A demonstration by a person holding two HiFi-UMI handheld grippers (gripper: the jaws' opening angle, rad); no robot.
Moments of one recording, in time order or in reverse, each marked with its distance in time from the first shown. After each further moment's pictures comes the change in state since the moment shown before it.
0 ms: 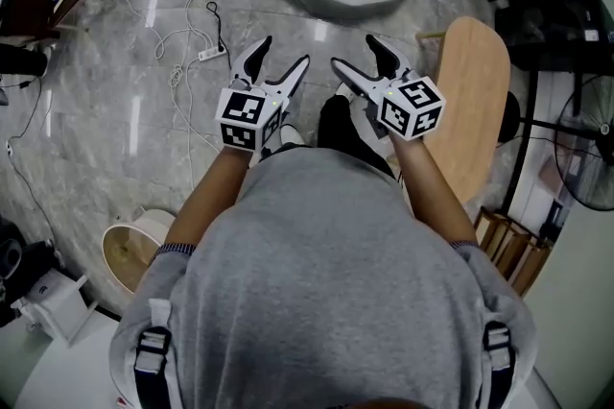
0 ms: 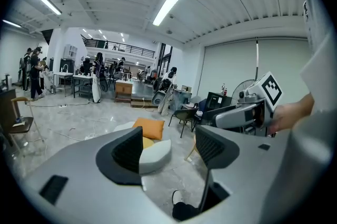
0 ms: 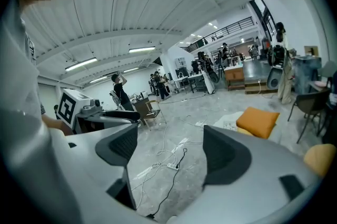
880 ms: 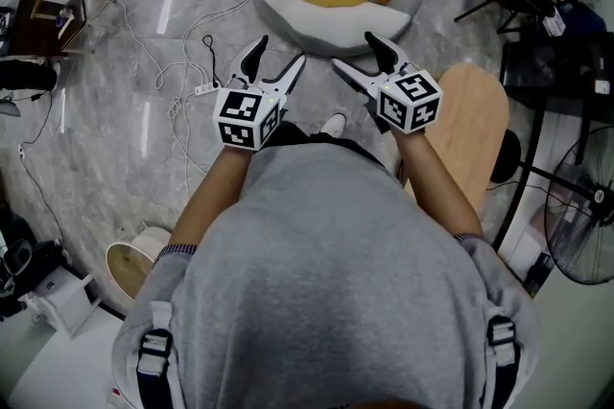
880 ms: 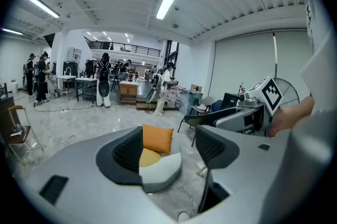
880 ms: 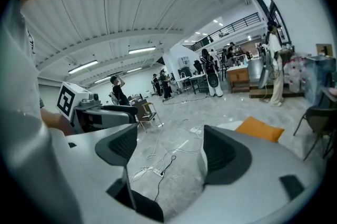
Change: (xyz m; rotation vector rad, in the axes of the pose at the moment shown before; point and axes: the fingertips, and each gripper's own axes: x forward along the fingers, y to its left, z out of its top) left arm 0.226 0.038 0.090 -0.003 0.015 0.088; right arm 0.070 -0.221 0.107 -0.024 0.018 0.074
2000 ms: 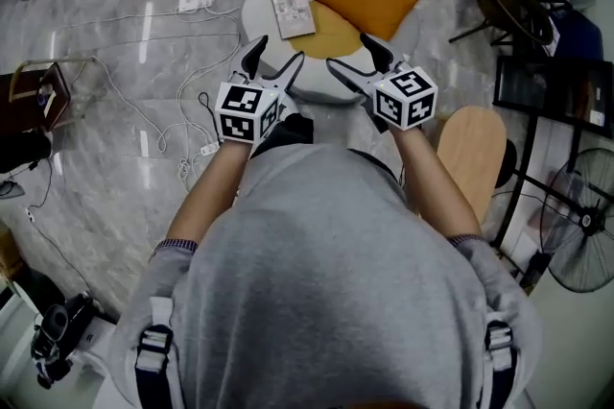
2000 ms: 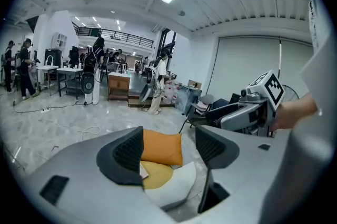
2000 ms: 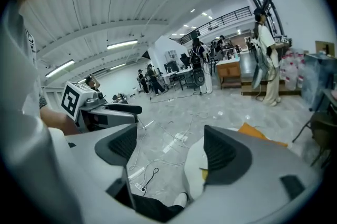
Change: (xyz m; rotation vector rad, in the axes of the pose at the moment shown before) left arm 0.260 0.217 0.086 -0.016 0.093 -0.142; right arm 0.229 -0.187 0.137 0.073 0.074 -0.106
